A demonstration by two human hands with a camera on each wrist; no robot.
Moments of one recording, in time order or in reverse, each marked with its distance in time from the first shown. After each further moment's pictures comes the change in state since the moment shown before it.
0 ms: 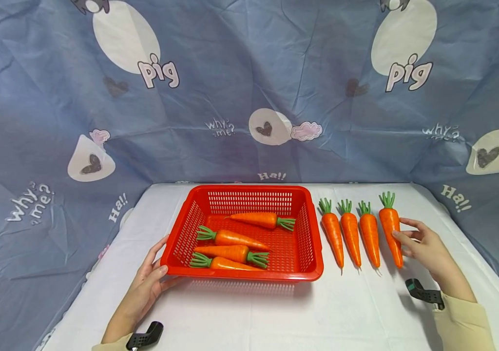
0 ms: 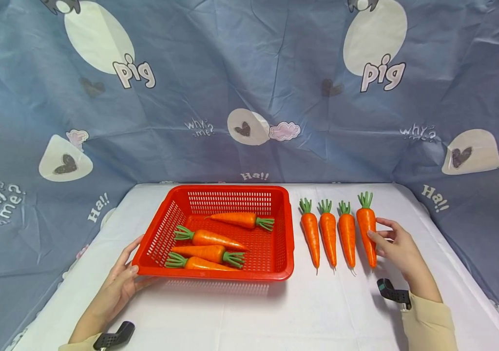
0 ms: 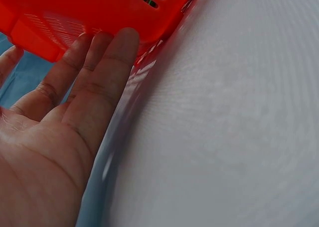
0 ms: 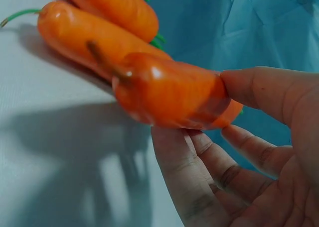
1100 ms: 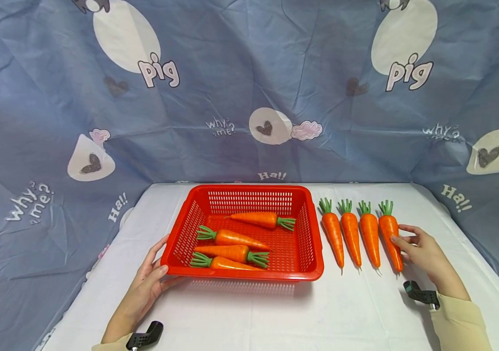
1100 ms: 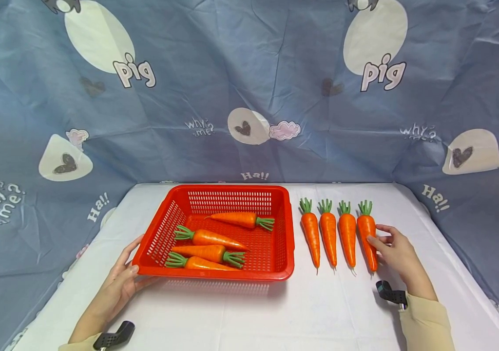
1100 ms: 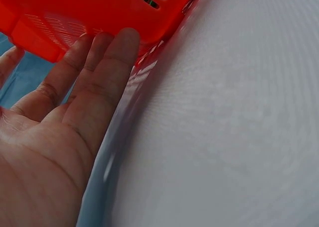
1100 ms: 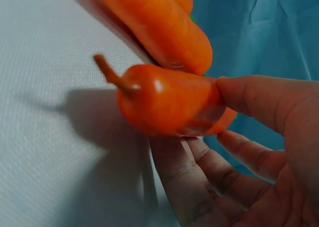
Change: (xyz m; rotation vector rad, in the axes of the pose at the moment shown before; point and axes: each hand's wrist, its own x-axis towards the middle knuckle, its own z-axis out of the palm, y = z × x) left_hand 0.001 -0.001 -0.001 -0.005 0.002 0.003; right_hand 0.005 0.012 0.004 -0.147 -0.023 0.110
